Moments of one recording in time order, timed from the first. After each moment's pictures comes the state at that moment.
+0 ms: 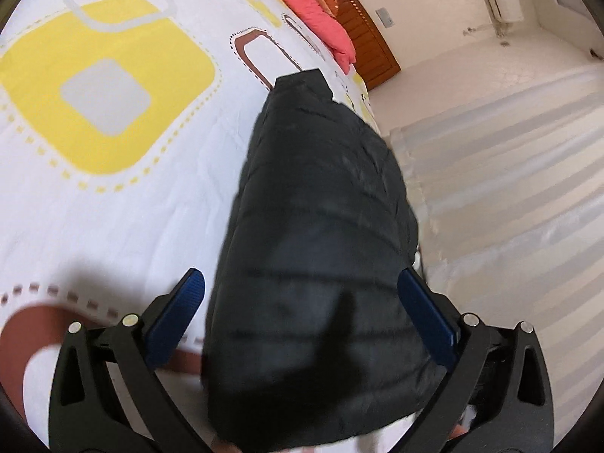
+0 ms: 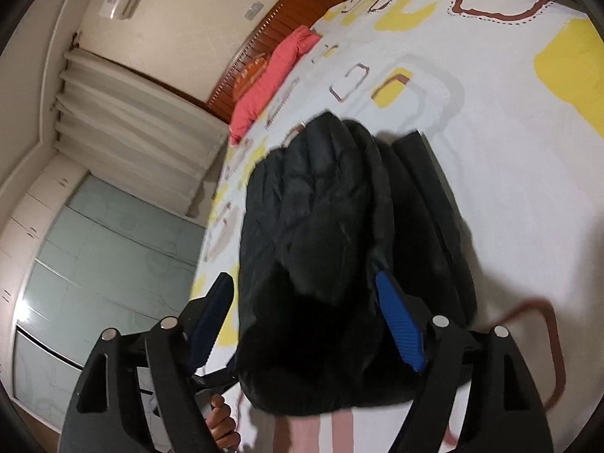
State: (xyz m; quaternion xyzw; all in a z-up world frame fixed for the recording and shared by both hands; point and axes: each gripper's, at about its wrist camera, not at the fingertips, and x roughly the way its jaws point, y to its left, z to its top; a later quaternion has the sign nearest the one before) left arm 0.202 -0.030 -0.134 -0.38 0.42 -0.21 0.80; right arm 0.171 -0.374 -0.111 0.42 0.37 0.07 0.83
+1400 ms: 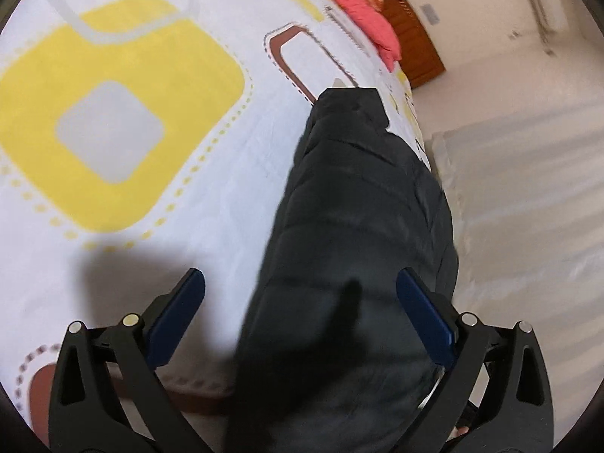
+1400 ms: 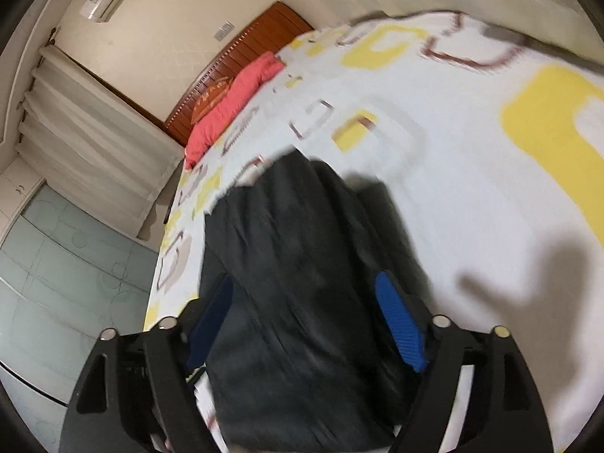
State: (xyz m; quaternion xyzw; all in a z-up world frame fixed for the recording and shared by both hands) left arm 0.272 -0.022 -0.135 -0.40 0.48 -0.14 0.77; right arm 0.226 -0.387 -0.101 0.39 0.35 -0.03 0.85
